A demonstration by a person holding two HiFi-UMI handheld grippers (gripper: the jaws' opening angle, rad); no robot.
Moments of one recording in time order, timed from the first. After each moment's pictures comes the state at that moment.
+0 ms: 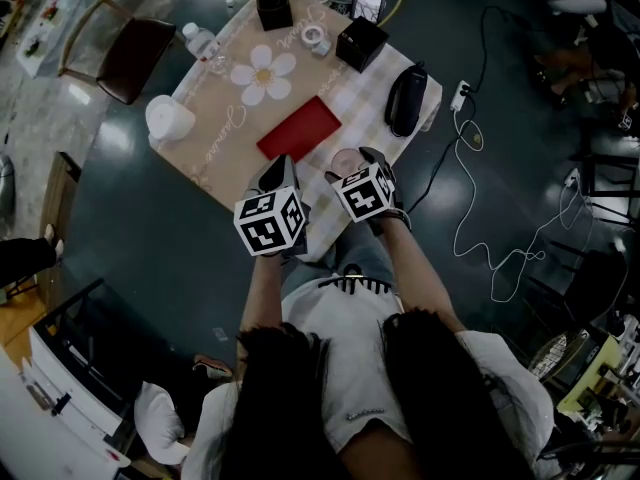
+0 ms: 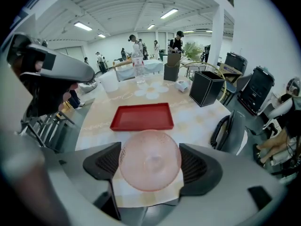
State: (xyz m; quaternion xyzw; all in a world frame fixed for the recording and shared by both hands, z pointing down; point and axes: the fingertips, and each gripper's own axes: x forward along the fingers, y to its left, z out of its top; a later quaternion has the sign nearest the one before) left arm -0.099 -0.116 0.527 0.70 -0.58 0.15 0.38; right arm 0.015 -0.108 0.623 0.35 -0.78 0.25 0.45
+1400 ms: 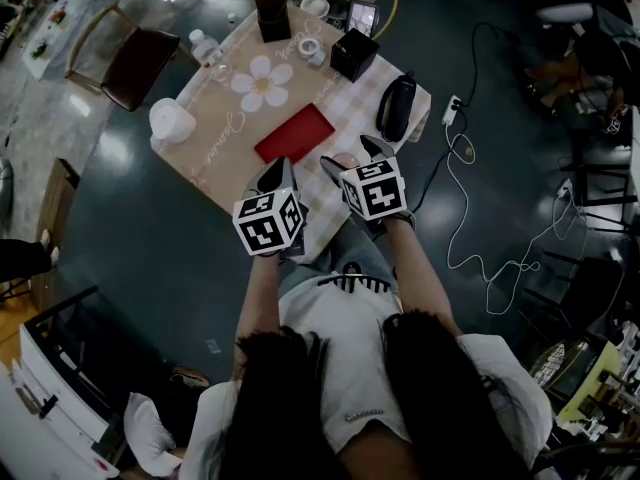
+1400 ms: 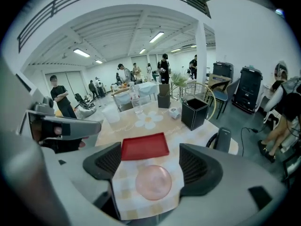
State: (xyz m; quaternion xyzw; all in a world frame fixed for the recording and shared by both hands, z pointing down) left arm -0.091 -0.105 0.506 0.71 -0.59 0.13 0.36; right arm 0.019 -0.133 0.529 0.41 -0.82 0.25 0.32
